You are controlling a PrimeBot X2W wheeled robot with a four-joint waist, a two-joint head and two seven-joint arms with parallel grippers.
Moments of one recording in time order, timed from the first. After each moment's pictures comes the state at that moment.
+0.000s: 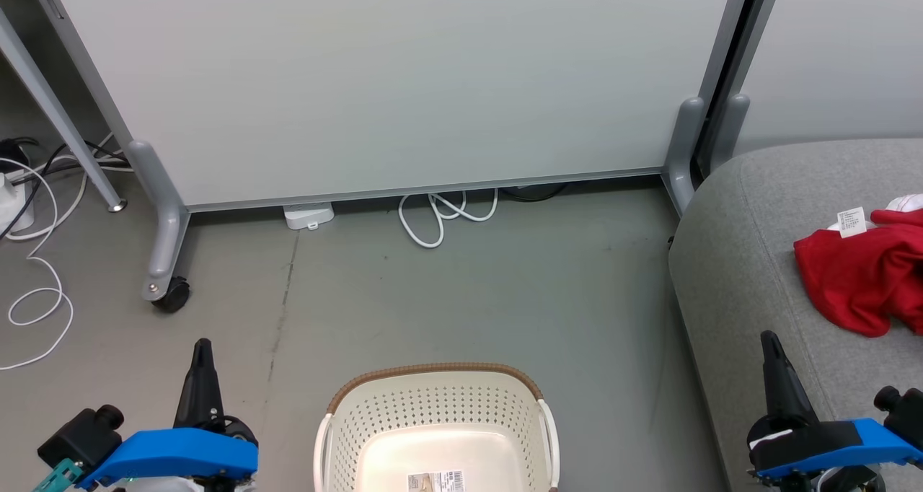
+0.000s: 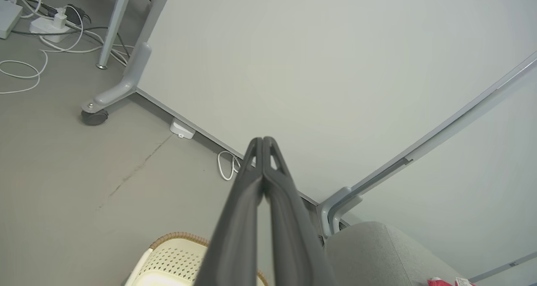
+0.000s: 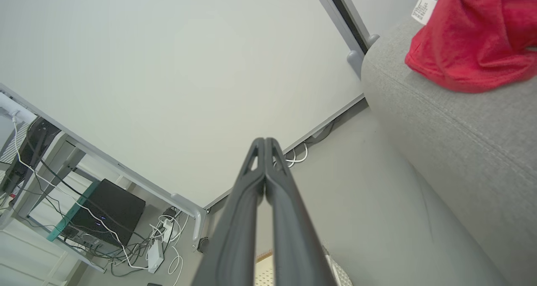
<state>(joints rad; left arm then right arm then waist) -0.04 0.06 0.06 0.27 -0.76 -0.12 -0.10 -0.04 -0.05 -0.09 0.25 0.75 0.13 -0.10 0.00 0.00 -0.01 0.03</state>
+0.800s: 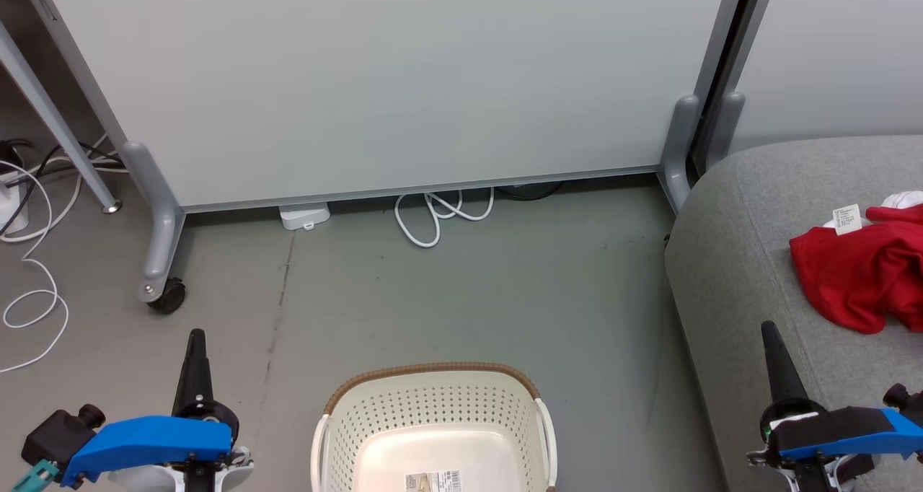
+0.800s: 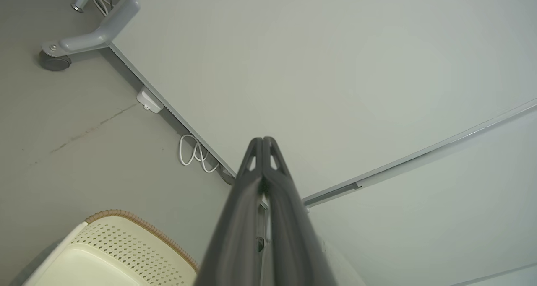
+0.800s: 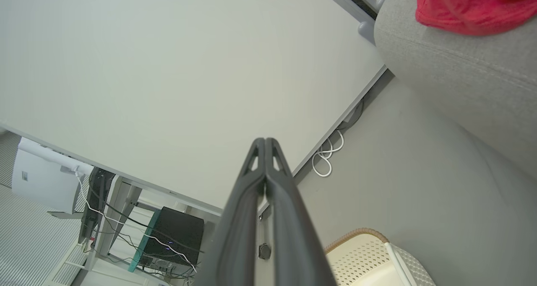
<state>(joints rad) -0.06 0.05 0.08 0.25 -1.06 -0.11 -0.02 -0.07 -0.05 -0.10 0.25 1.05 0.13 -0.02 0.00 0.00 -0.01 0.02</state>
